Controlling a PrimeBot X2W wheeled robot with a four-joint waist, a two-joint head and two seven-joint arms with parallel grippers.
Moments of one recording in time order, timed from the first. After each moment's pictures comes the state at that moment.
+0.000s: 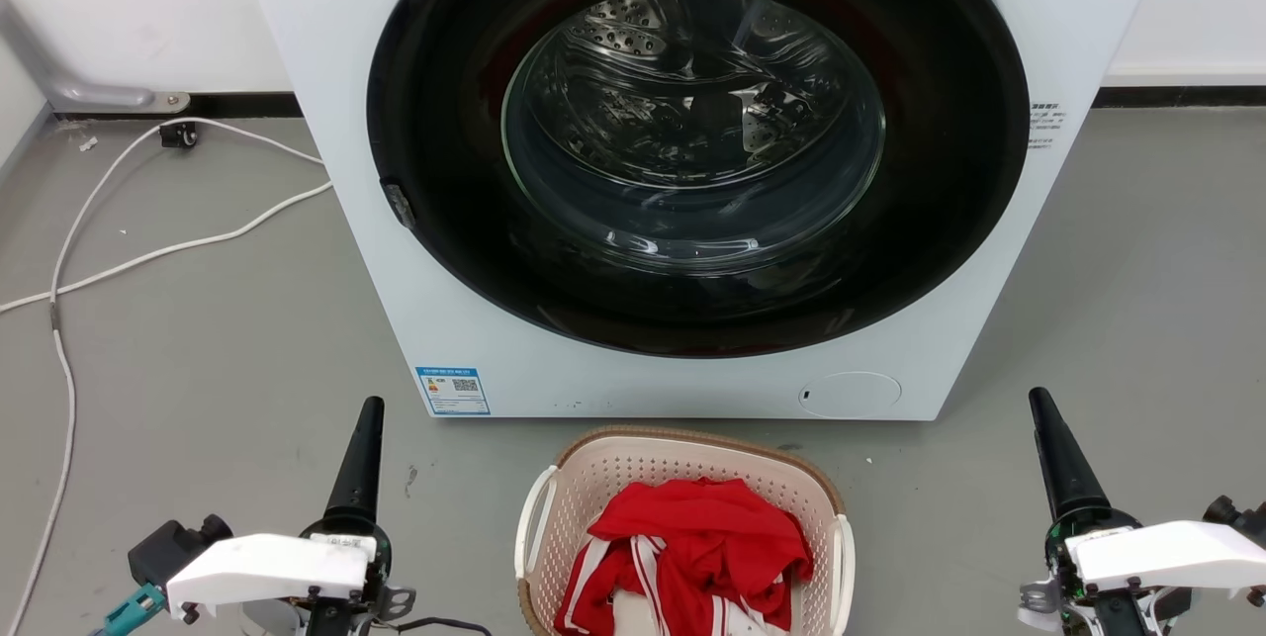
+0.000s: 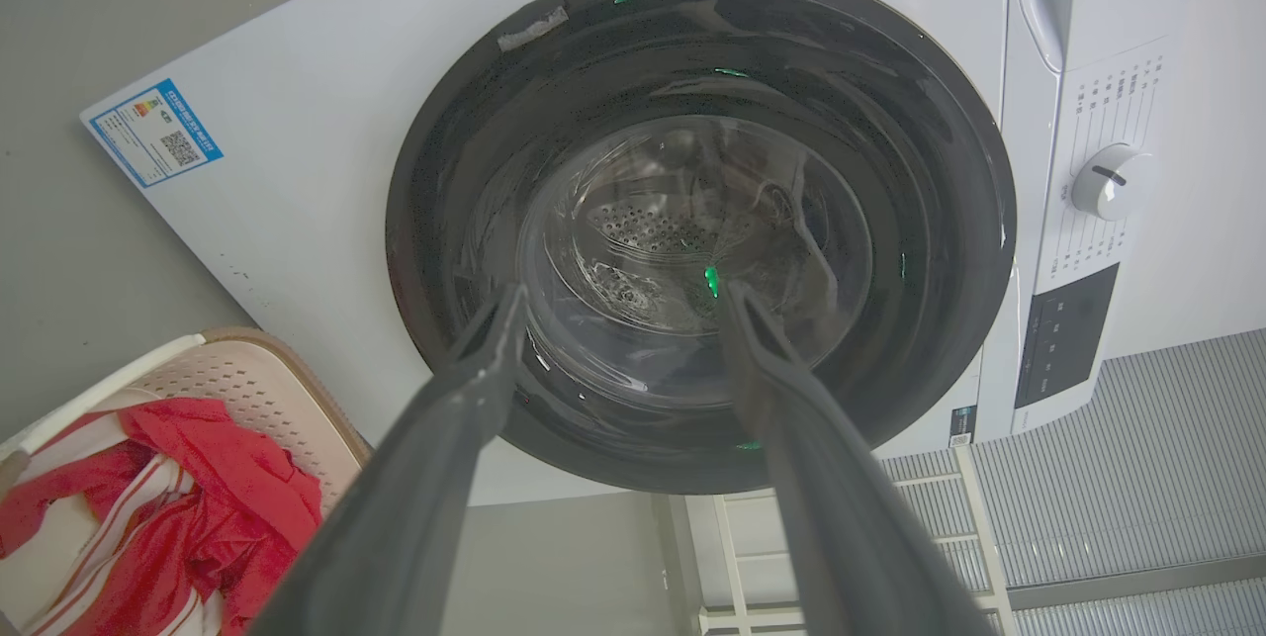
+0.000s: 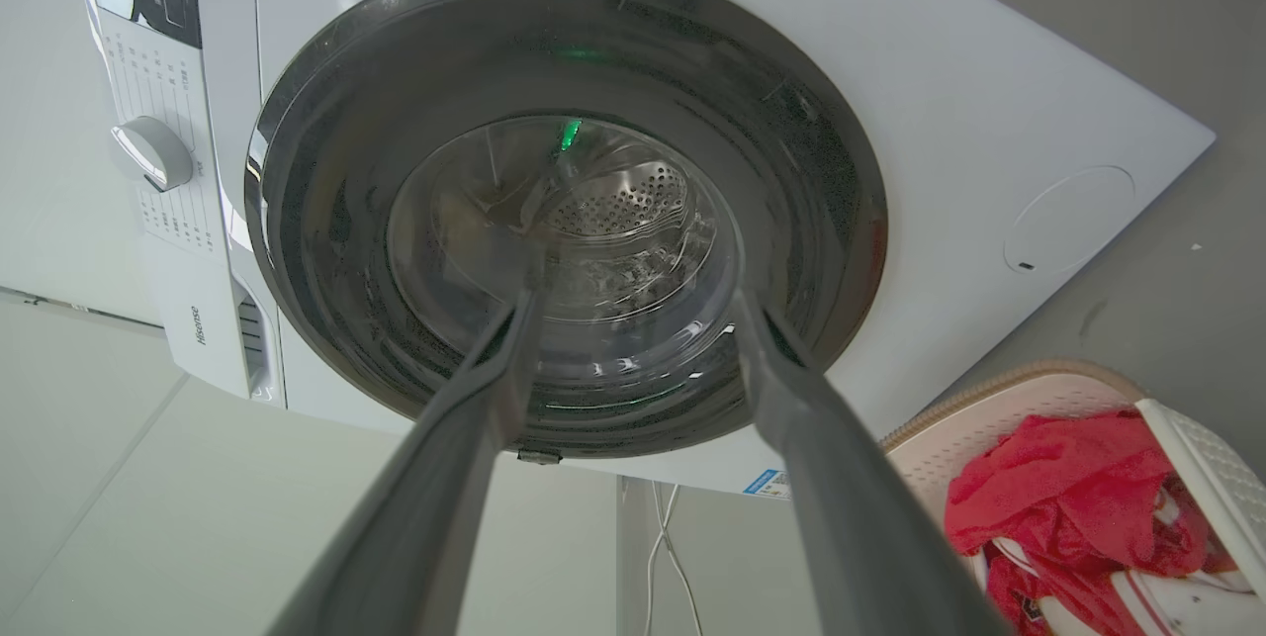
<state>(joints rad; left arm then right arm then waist) -0.05 0.05 0.03 0.20 -1.35 -0.13 0.00 -0.03 -0.05 -0.05 0.21 1.30 0.13 0.00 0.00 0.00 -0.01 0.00</state>
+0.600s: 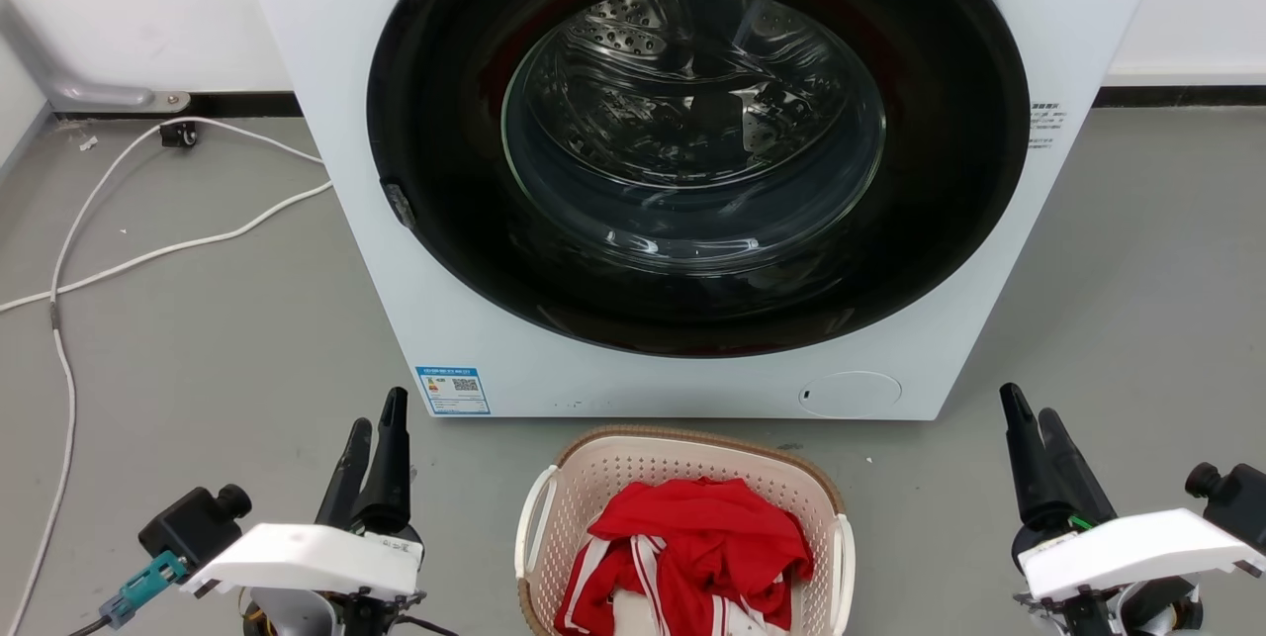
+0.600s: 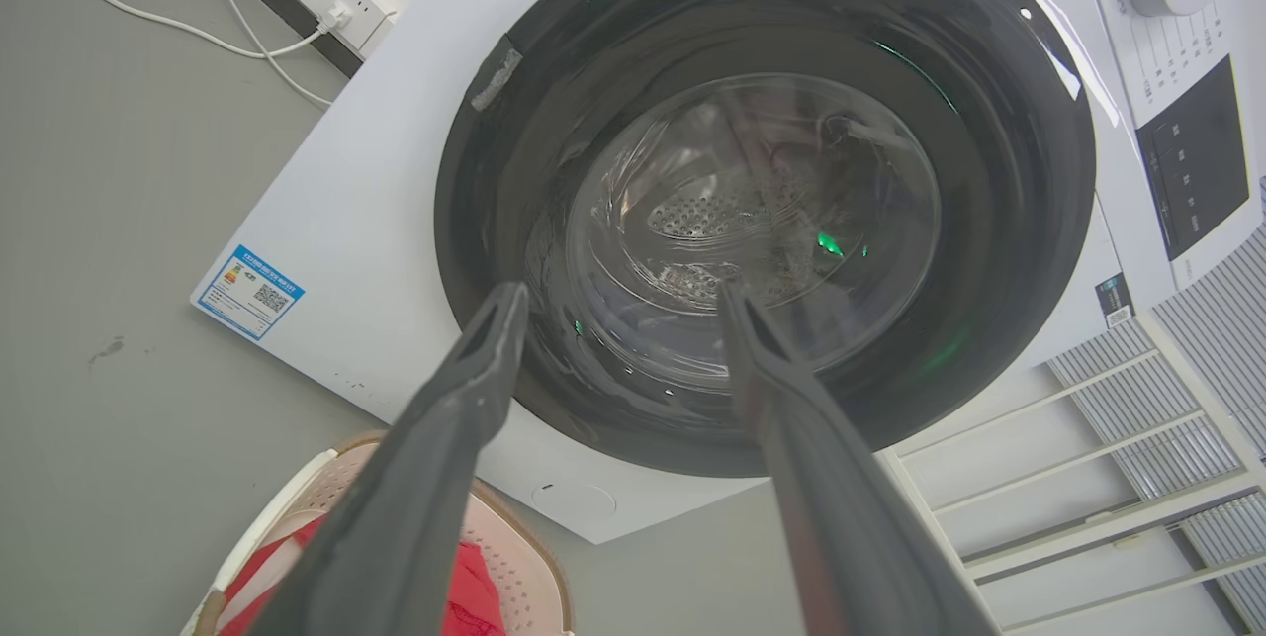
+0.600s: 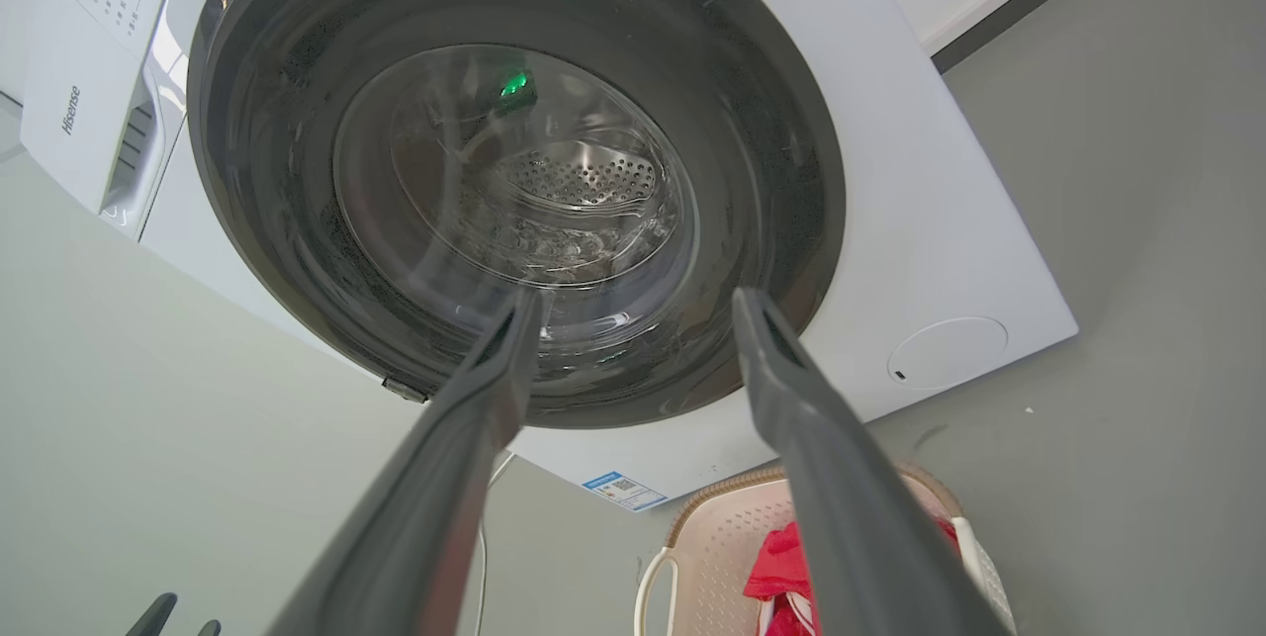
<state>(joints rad) -0.05 0.06 0.00 0.17 -0.95 -0.13 -0.07 -0.01 -0.05 -0.03 0.14 0.84 0.13 -0.02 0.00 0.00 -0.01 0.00</state>
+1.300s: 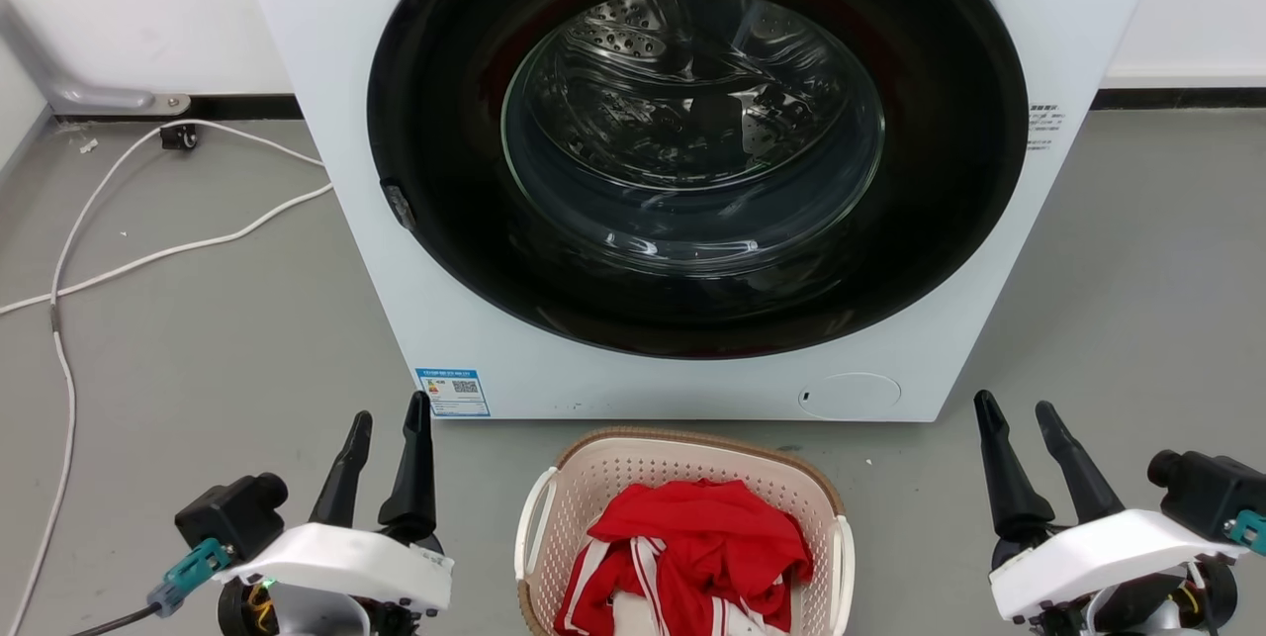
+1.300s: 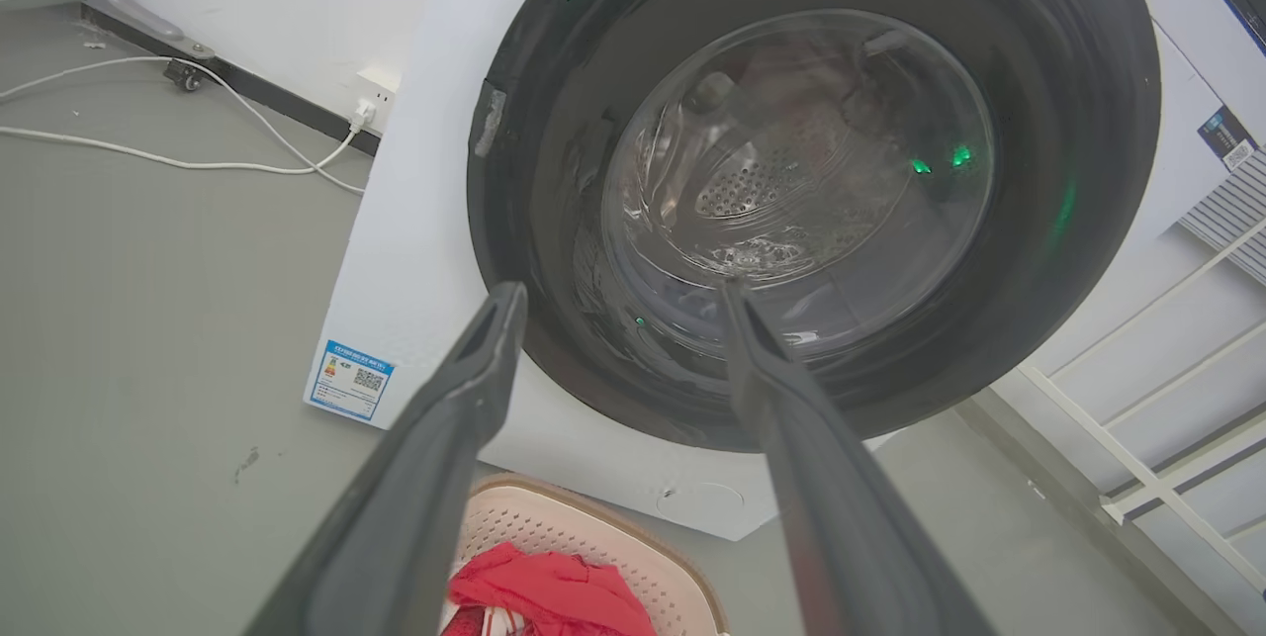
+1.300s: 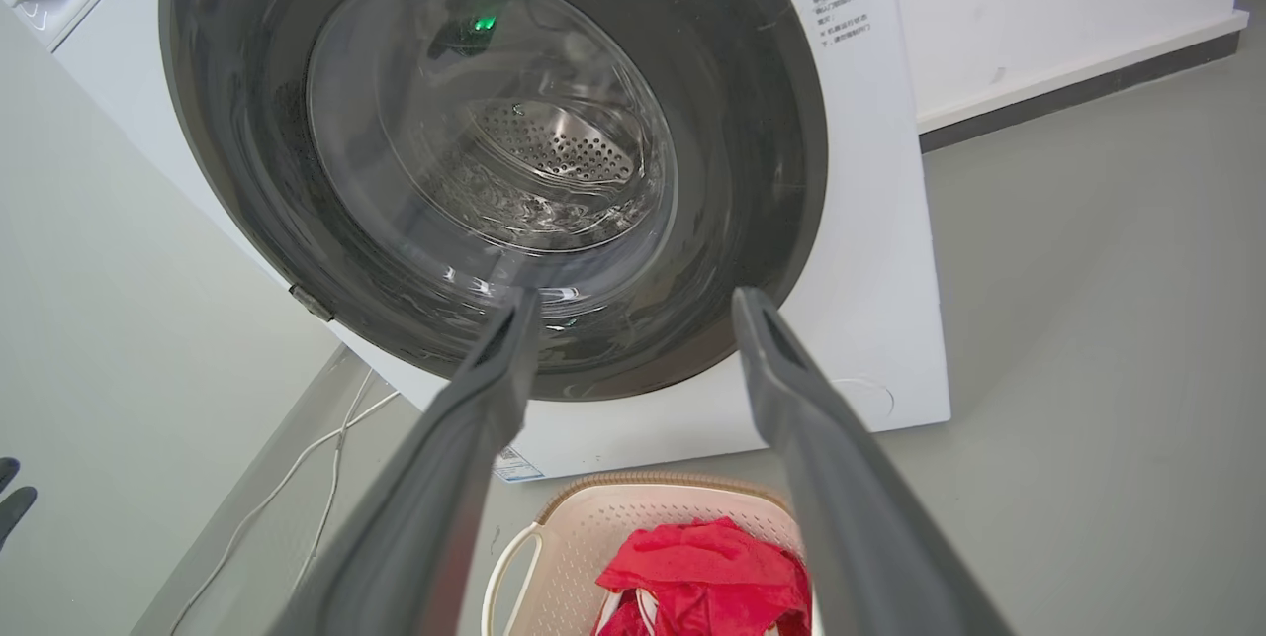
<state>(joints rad) -0.05 0.06 -0.02 0.18 -0.63 -0.12 -0.13 0.00 -0.05 -0.01 0.08 0.50 0.13 -0.02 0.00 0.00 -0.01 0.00</state>
